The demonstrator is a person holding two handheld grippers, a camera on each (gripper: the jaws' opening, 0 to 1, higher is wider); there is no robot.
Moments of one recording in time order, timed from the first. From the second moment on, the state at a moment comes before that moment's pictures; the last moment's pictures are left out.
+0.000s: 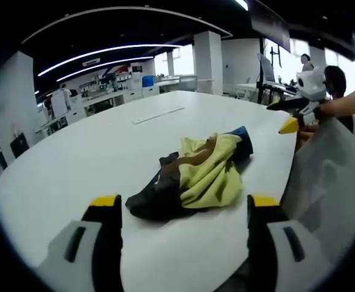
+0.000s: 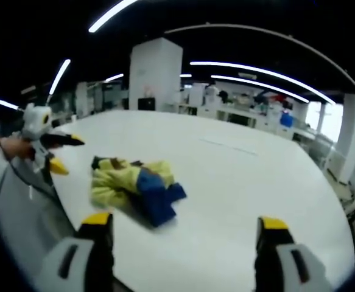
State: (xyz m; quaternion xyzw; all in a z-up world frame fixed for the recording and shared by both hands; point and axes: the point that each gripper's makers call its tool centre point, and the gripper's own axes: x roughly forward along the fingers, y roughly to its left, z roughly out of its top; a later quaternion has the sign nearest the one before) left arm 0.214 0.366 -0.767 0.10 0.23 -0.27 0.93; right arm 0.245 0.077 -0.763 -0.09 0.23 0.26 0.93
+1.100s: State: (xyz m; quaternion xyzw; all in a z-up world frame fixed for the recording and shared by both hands) left arm 0.211 0.360 -0.770 0.11 0.24 -0.28 0.92; right arm 0.247 0.072 -0.765 -0.10 0.24 0.25 0.93
